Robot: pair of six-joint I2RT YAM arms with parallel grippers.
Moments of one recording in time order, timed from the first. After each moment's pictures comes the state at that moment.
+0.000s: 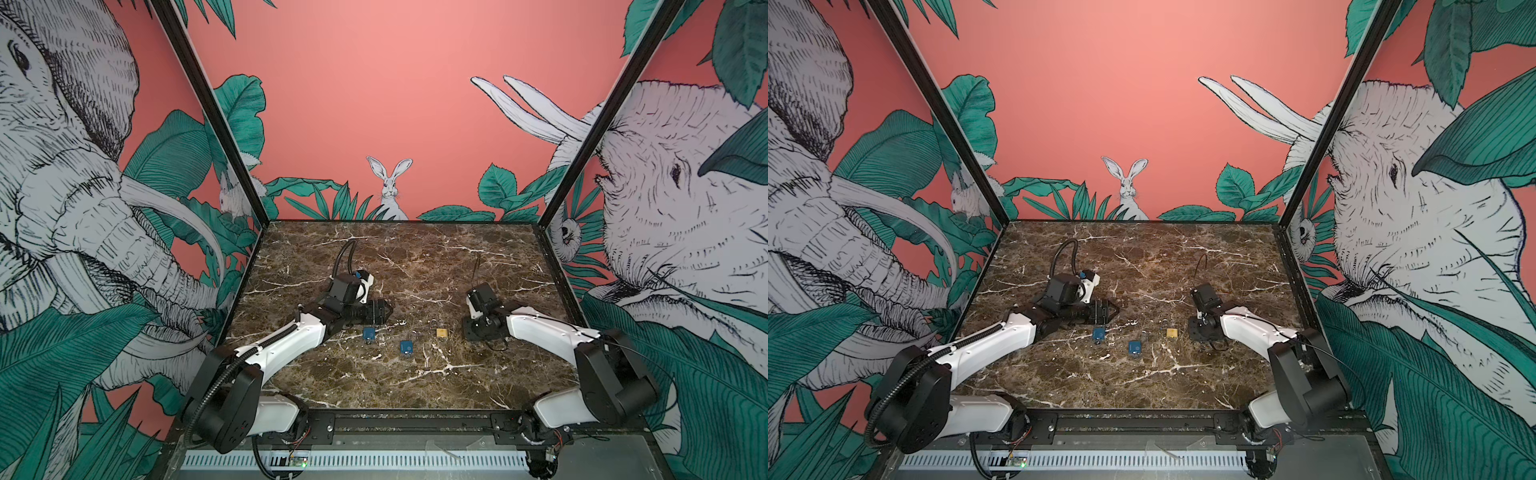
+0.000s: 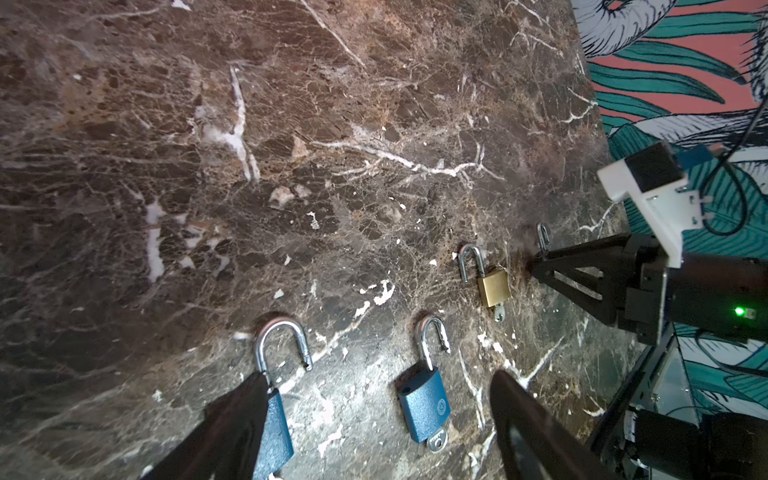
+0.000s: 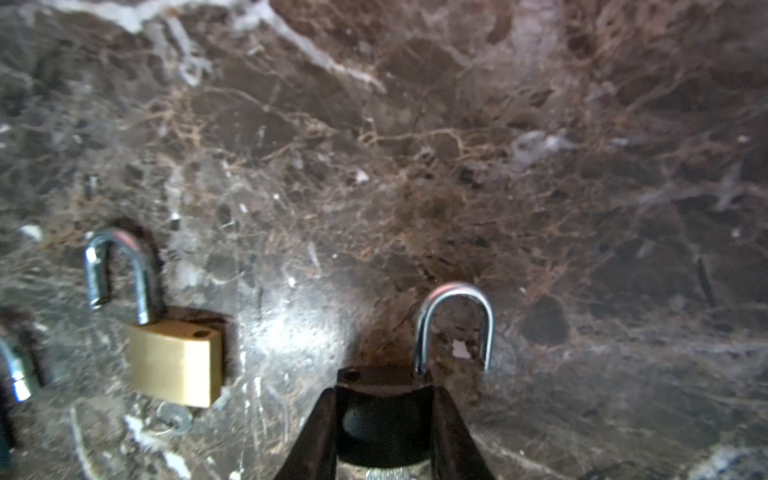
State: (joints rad) left arm -0.54 1.33 0.71 -0.17 0.35 -0.49; right arm 0.46 1.42 0.73 -0.53 -0.03 0.36
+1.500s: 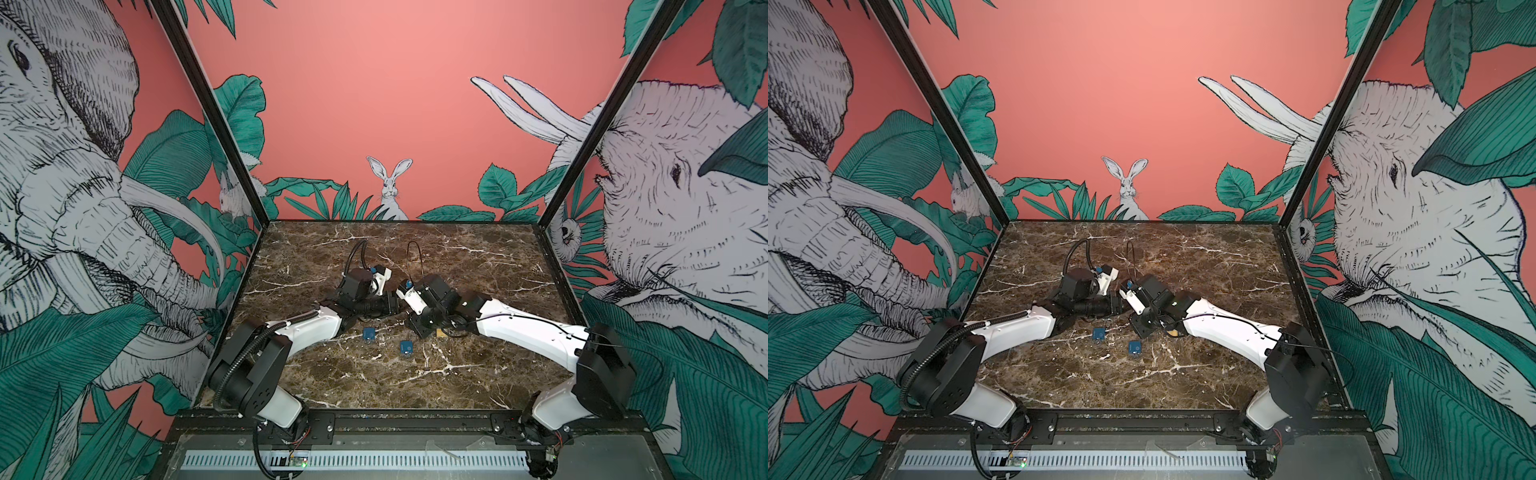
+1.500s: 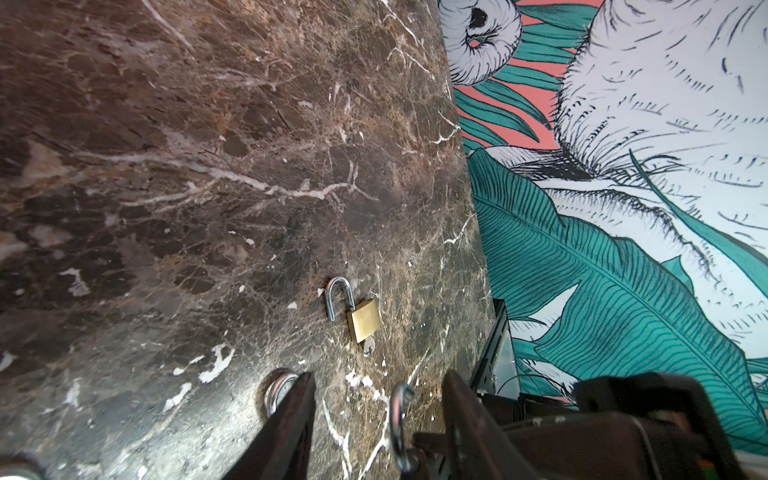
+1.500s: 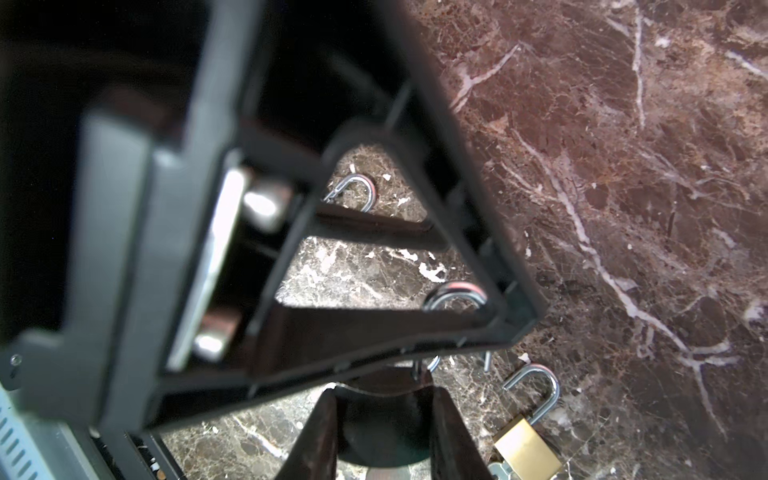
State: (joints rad) left arm -0.60 1.52 0.75 0.20 0.60 -0.77; right arm 0.88 1.54 1.11 -0.55 -0.08 0.11
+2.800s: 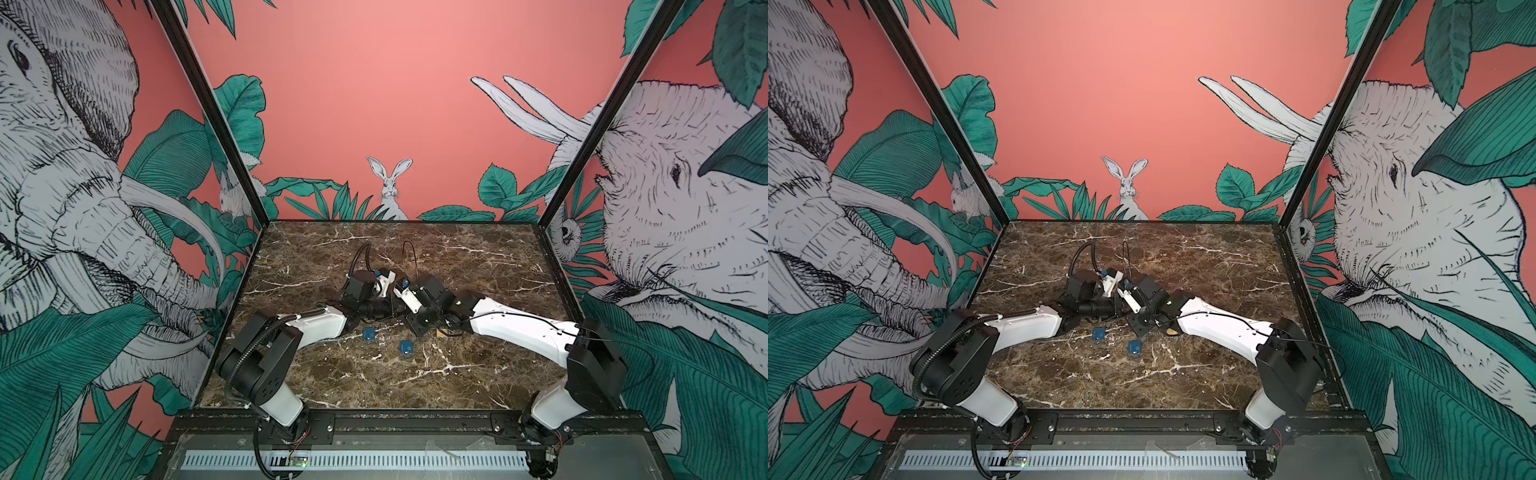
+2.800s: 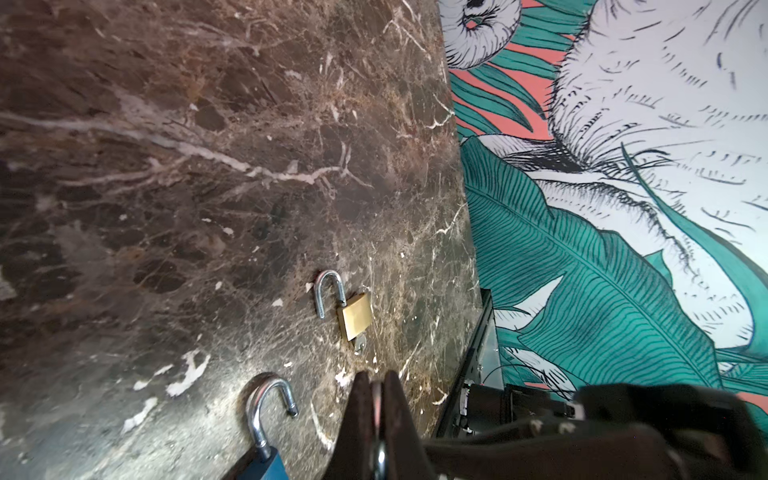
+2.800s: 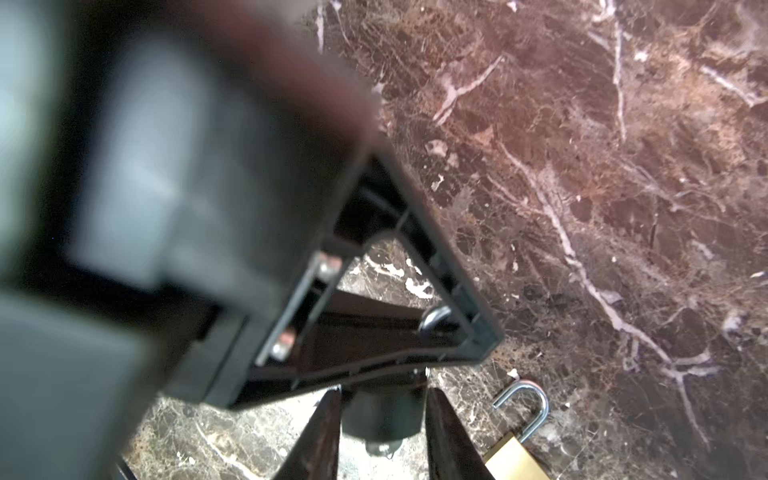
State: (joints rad) left arm -0.61 1.59 0.75 0.27 0.64 -0.81; right arm 0.89 1.58 1.14 -0.51 -0.03 0.11
